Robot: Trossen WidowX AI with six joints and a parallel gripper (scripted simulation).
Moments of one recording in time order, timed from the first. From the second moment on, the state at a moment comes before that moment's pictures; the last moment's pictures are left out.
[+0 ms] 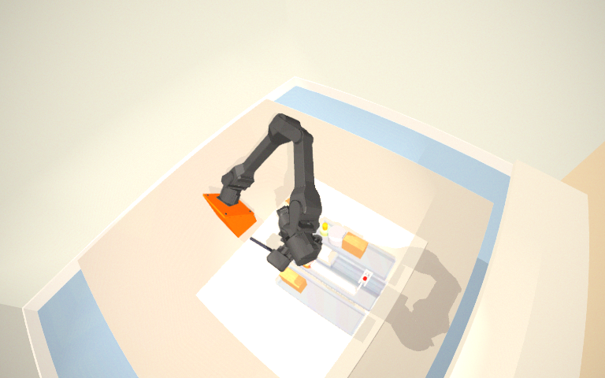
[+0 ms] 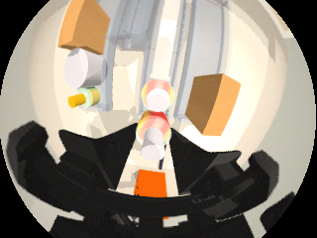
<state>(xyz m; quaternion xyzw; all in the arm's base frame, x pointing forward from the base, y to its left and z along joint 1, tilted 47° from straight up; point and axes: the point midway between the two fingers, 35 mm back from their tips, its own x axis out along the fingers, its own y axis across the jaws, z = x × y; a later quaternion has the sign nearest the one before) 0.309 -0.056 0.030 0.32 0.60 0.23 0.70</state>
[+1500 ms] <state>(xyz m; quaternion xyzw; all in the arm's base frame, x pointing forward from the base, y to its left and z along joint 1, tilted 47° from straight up) 0.323 -0.060 0.034 0.32 0.60 0.23 0.70</state>
